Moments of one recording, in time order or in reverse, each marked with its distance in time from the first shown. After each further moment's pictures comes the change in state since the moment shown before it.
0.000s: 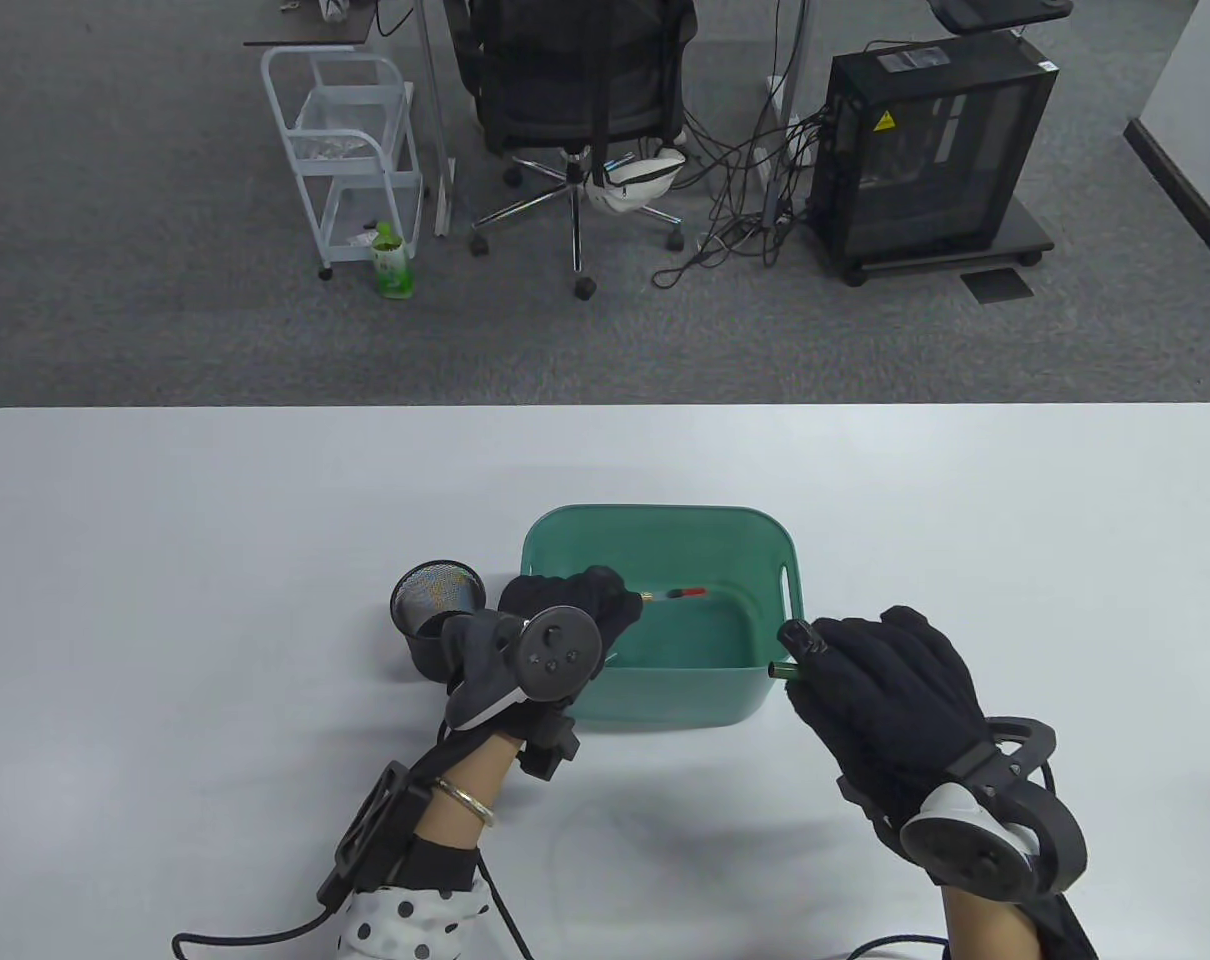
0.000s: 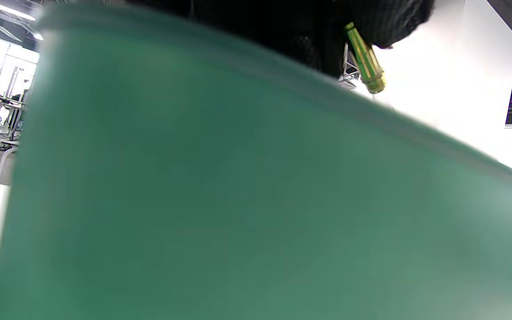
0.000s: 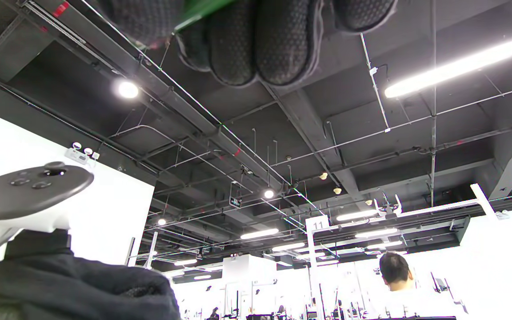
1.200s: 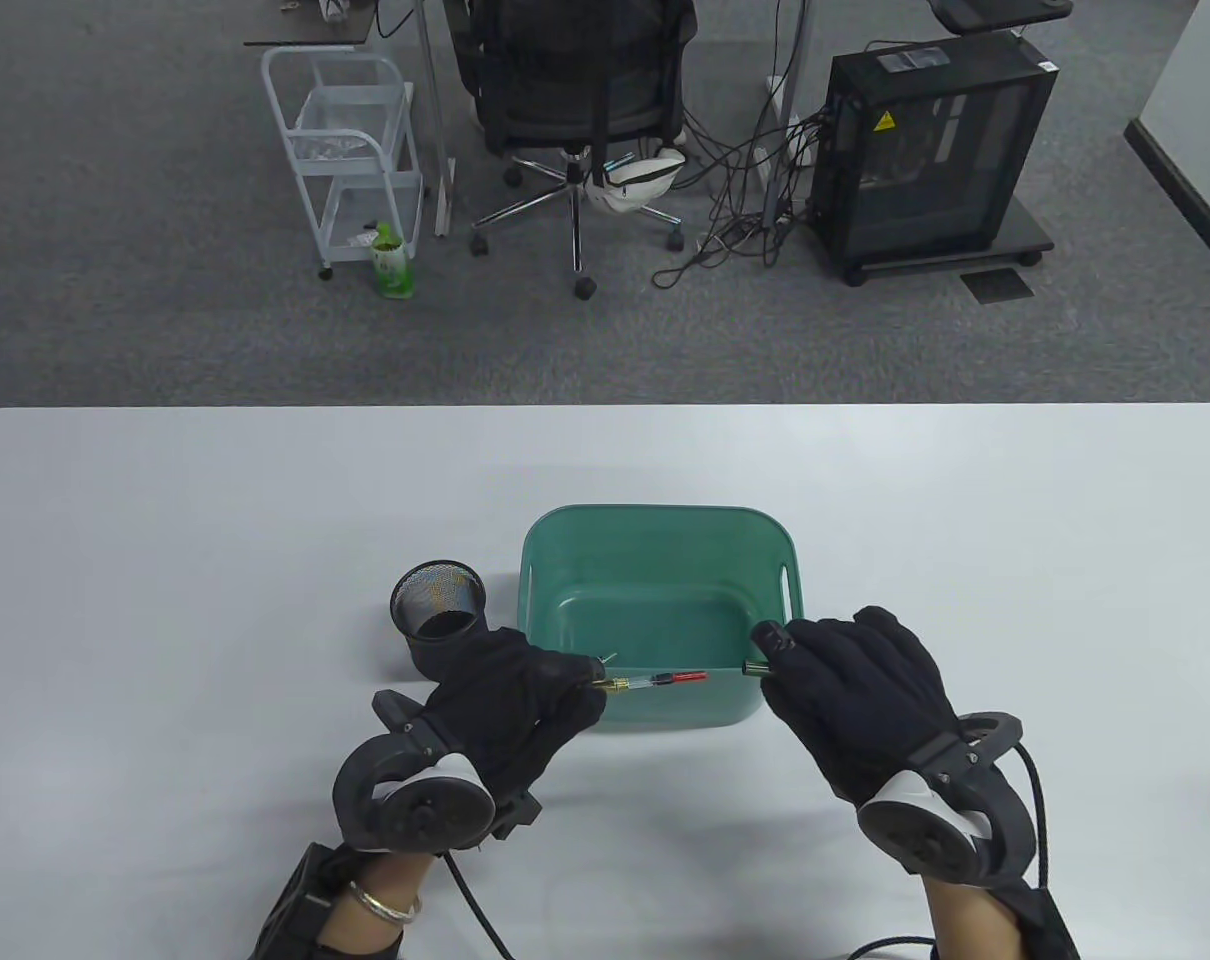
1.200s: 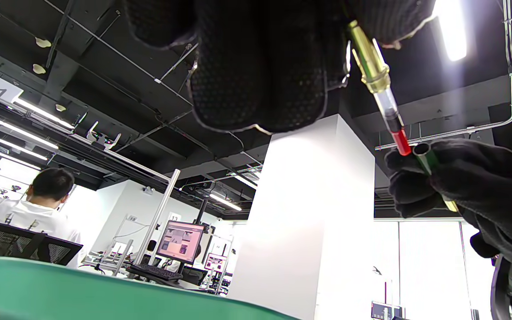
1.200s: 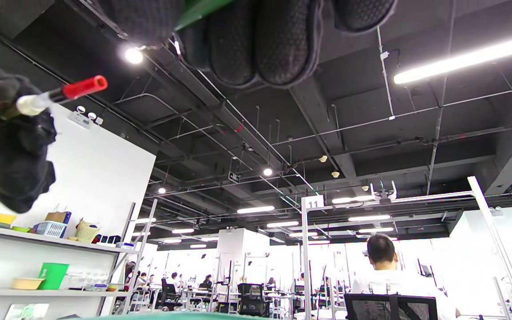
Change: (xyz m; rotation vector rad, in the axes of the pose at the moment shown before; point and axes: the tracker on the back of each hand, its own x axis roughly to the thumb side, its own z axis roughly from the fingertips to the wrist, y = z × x) left_hand 0.009 0.064 0.091 0.354 -0.359 0.133; right_hand 0.004 0.020 0.001 0.075 -0.023 0.075
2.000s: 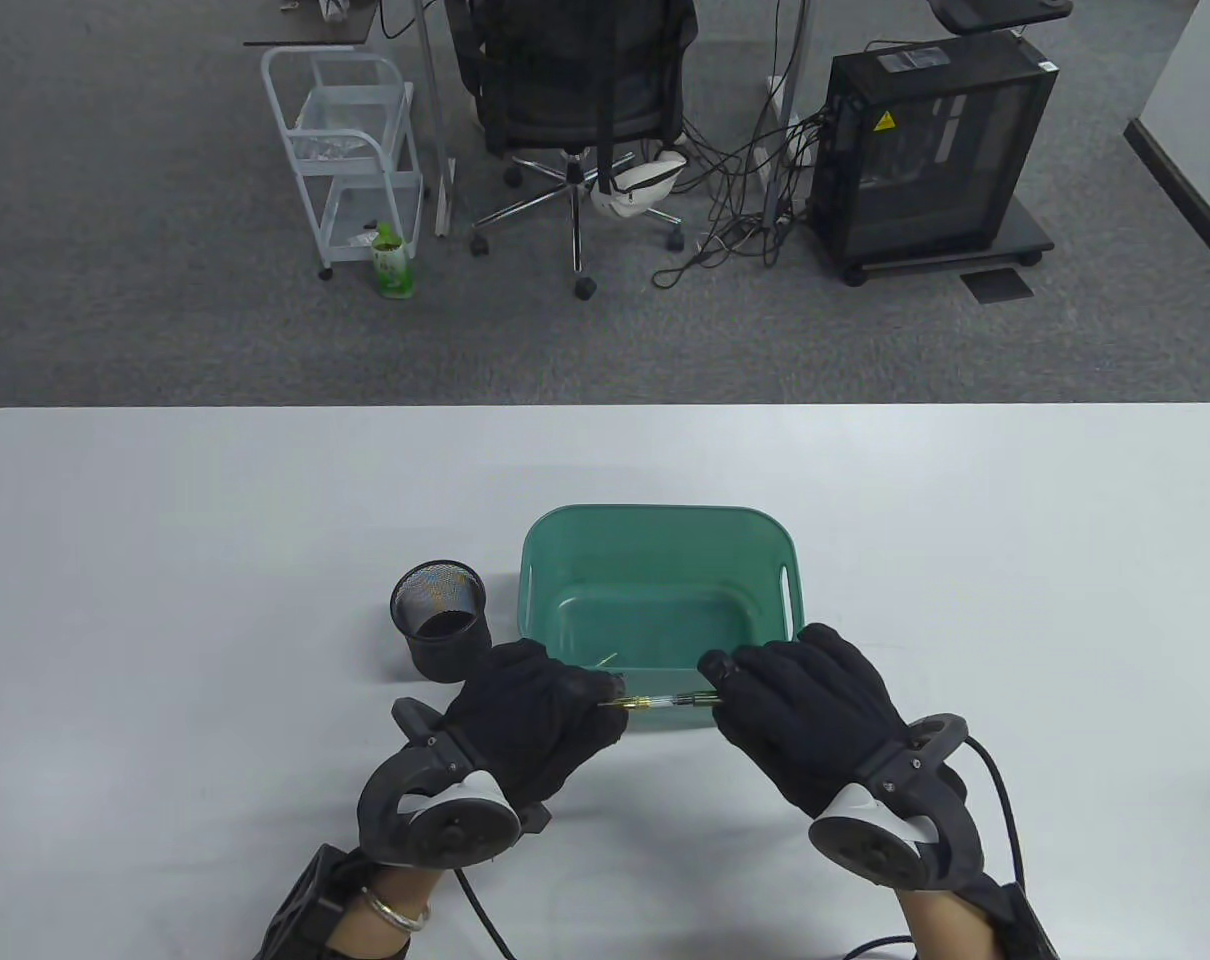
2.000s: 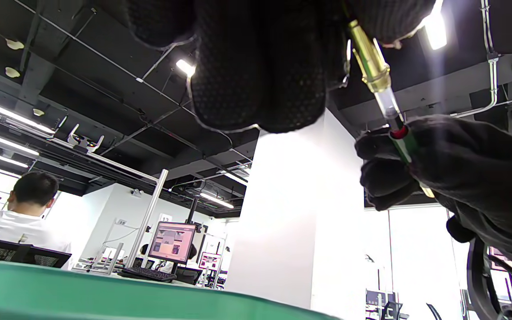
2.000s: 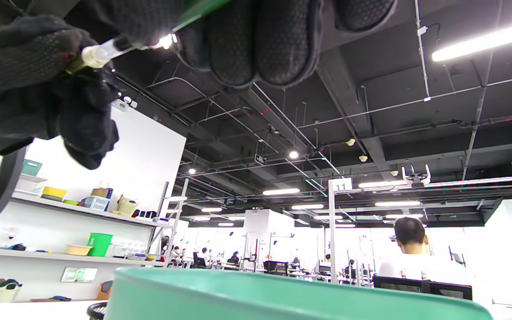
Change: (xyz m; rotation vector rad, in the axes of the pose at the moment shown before) left_hand 0.010 -0.007 0.001 -0.012 -0.048 -0.033; right_hand 0.021 0.020 0.002 0.076 -0.090 -0.023
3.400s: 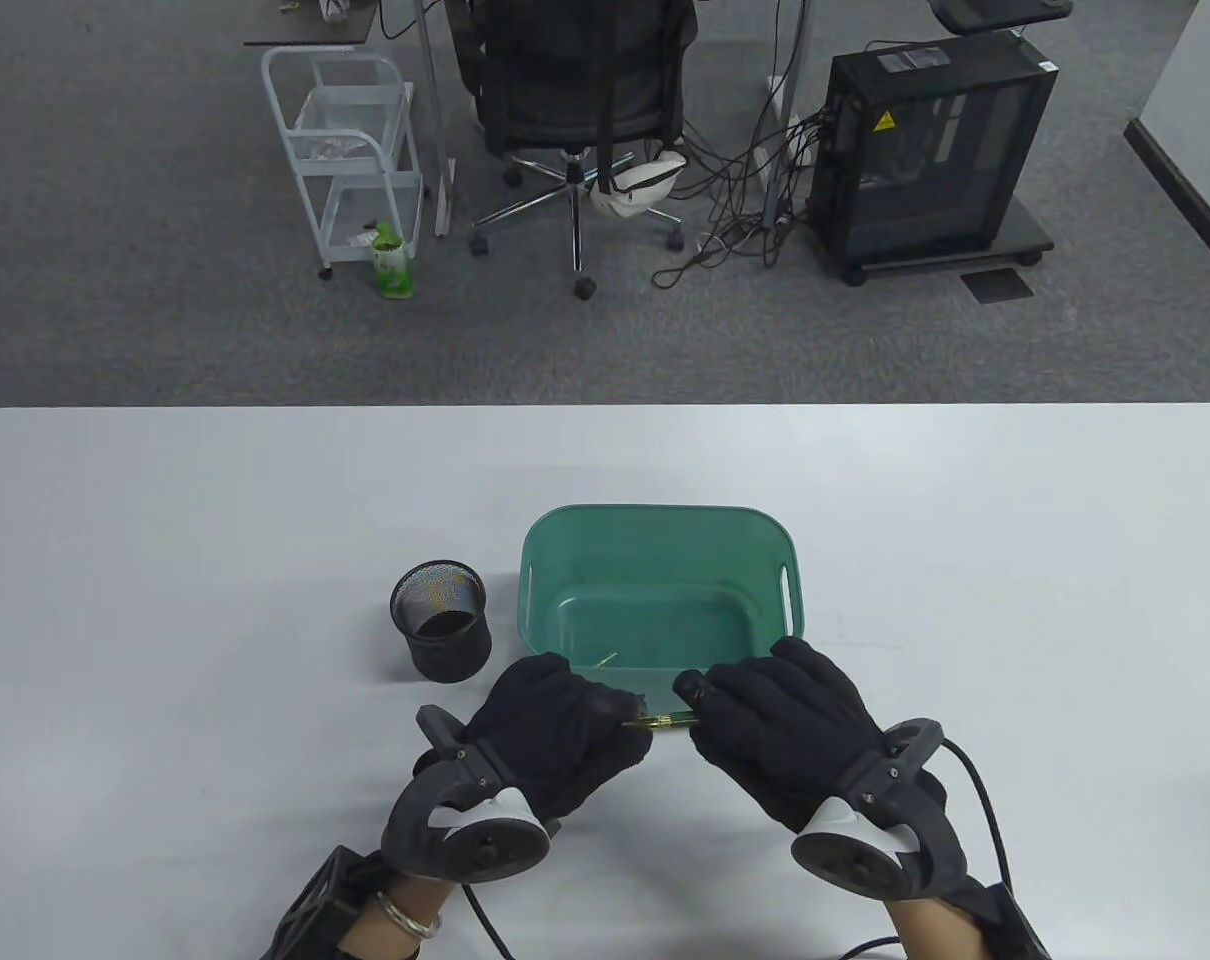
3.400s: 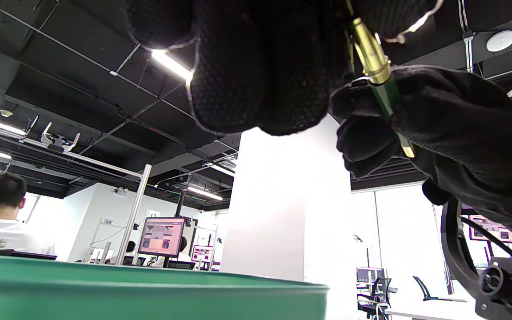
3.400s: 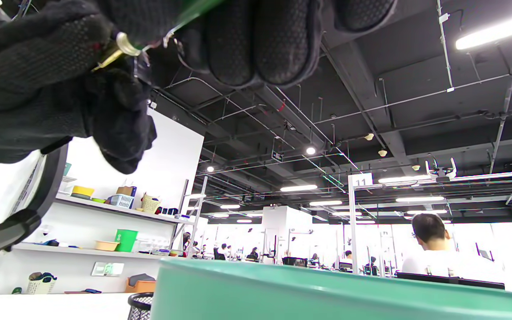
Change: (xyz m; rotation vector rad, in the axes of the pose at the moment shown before) left_hand 0.017 -0.014 0.000 -0.051 -0.071 -0.044; right_hand 0.017 0.007 0.001 0.024 -0.061 -0.042
